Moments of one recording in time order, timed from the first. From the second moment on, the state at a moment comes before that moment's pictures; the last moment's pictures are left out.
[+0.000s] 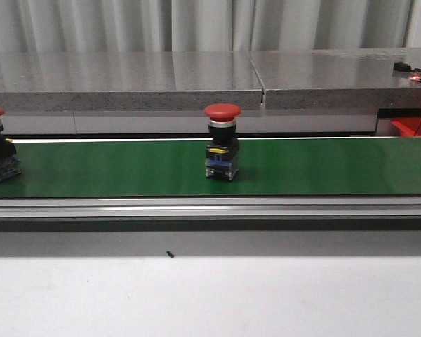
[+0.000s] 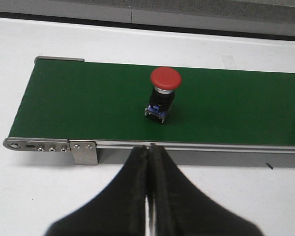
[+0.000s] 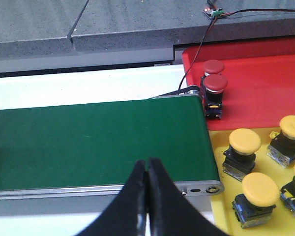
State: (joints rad) left arm -0.10 0.48 -0.62 -0.03 0.75 -0.11; right arm -0.08 0.44 -0.43 0.12 0.42 0.01
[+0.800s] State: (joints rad) left arm -0.10 0.48 -0.62 -0.02 0.75 -0.11; right arm 0.14 1.03 -0.95 0.12 0.73 -0.05
